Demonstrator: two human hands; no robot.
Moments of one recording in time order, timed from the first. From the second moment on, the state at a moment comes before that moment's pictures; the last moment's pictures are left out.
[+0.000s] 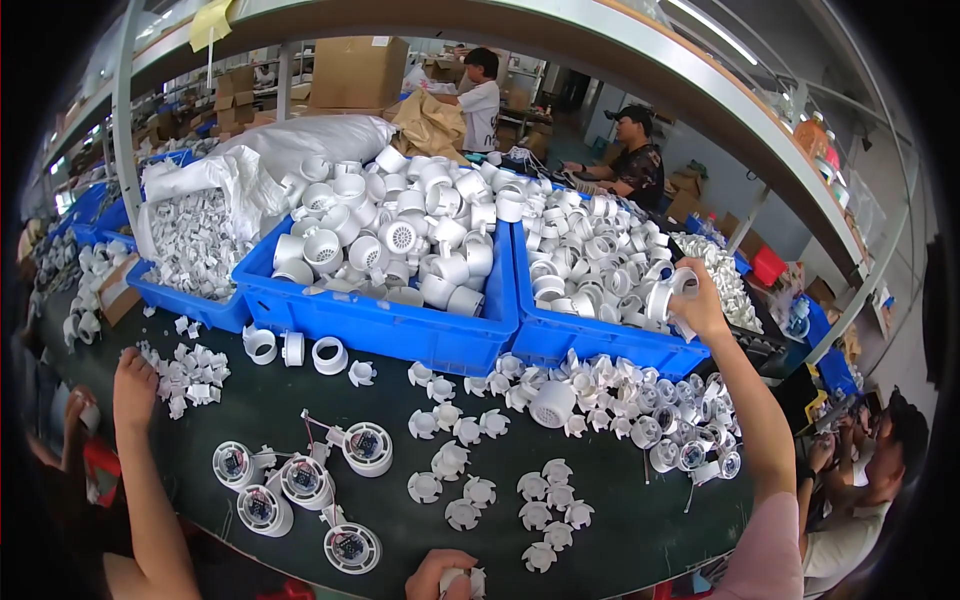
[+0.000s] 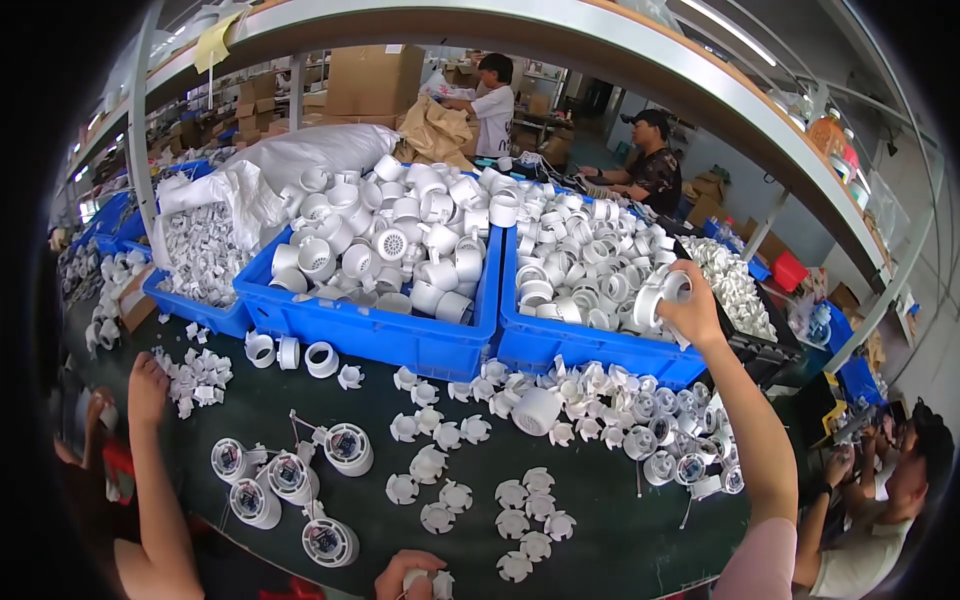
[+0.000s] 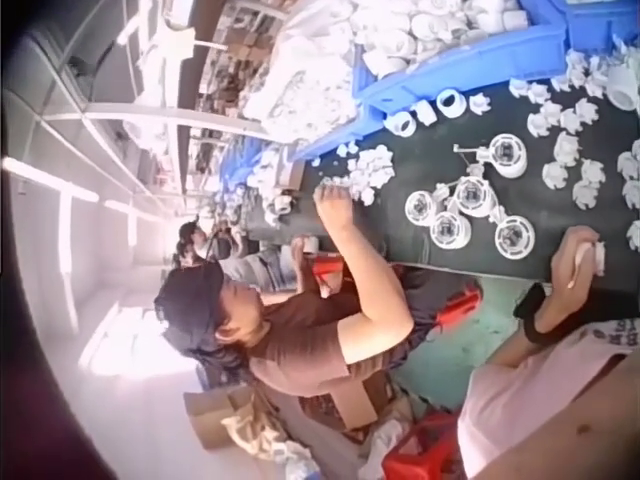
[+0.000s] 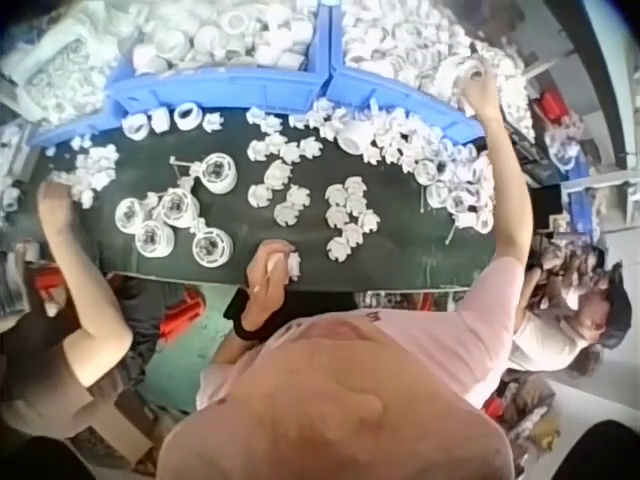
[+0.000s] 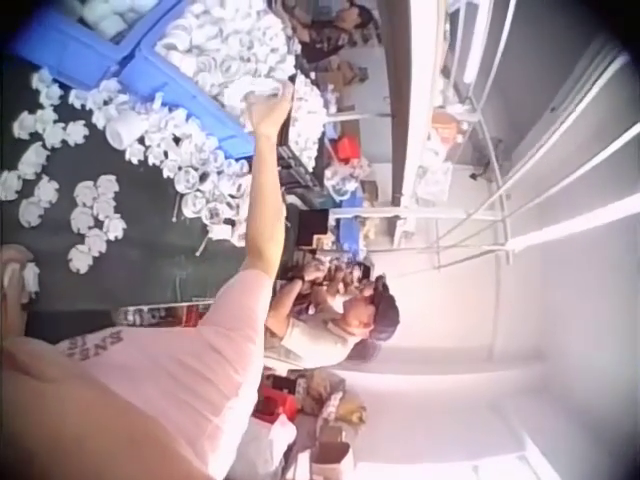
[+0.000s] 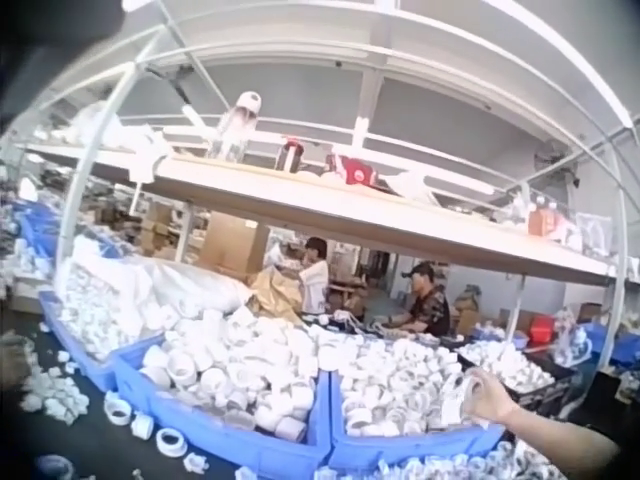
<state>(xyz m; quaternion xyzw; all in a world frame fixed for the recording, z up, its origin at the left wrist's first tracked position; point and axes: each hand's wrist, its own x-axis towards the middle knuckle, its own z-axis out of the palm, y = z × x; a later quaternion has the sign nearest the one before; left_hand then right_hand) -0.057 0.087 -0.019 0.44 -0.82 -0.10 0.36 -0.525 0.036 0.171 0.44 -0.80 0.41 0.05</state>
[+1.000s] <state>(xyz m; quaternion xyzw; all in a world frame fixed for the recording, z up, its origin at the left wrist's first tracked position) -0.030 0.106 -0.007 0.25 -0.59 -0.62 0.45 -0.432 0.116 0.068 0.59 -0.73 0.34 0.01</state>
